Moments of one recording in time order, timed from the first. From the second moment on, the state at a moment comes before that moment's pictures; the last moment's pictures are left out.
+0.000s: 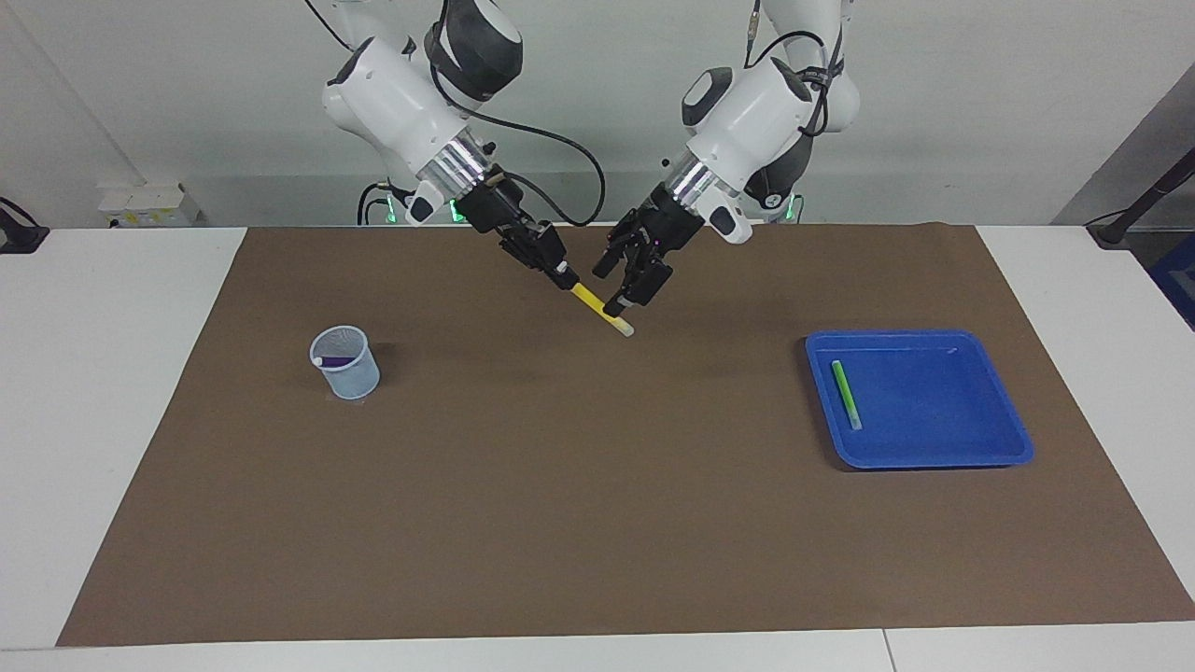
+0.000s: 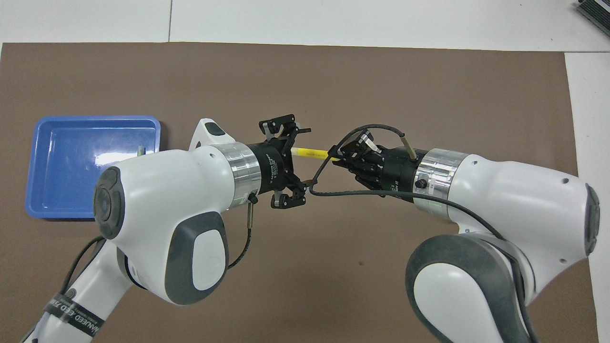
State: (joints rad) left arm -0.42 0.01 -0.22 -1.95 -0.68 2.54 -1.73; right arm 0.27 -0.12 0.16 -2.07 0.82 2.48 0.71
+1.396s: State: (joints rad) left arm -0.48 0.02 -0.22 -2.04 -0.68 2.74 -1.76; right arm 0.27 -0.12 0.16 -2.07 0.82 2.48 0.71
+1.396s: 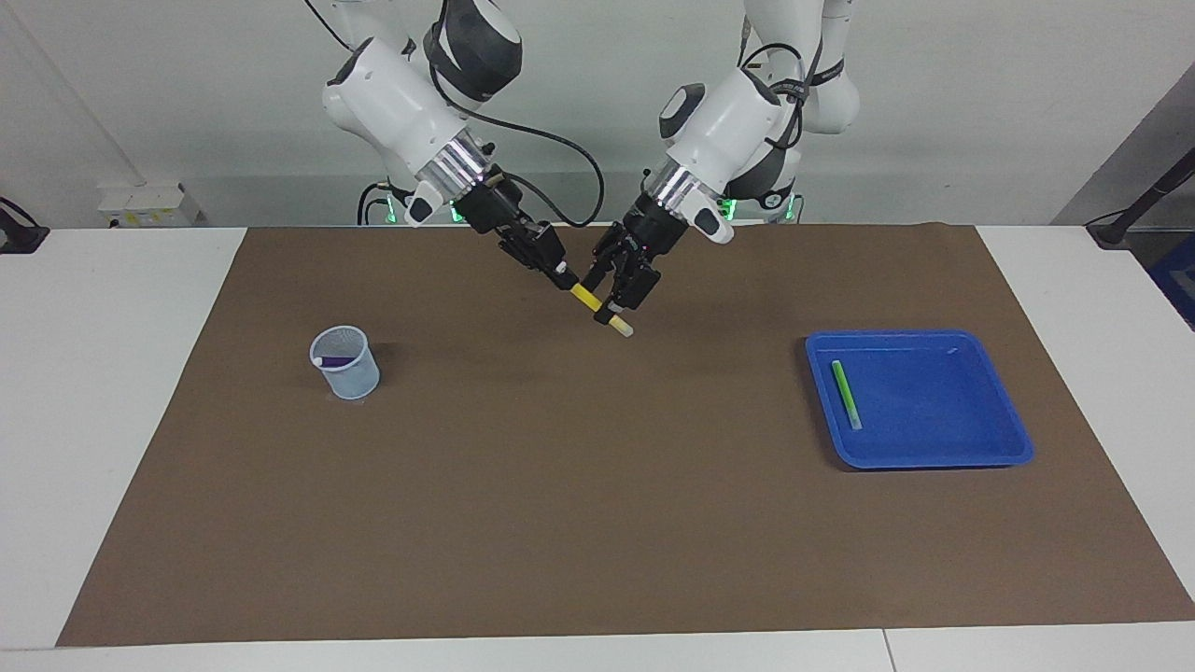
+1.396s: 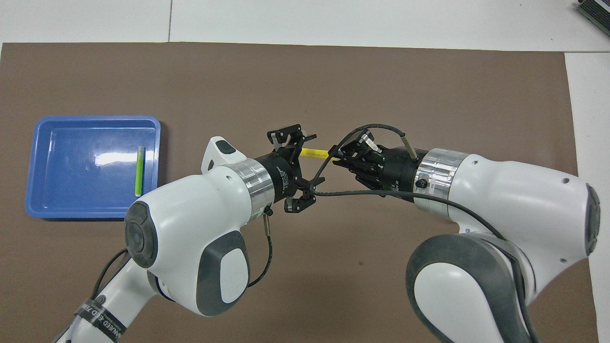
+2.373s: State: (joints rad) left arm -0.49 0.03 -0.21 -2.00 -0.67 2.71 -1.73; right arm 0.27 -0.12 0.16 -2.08 0.82 2.48 0.71
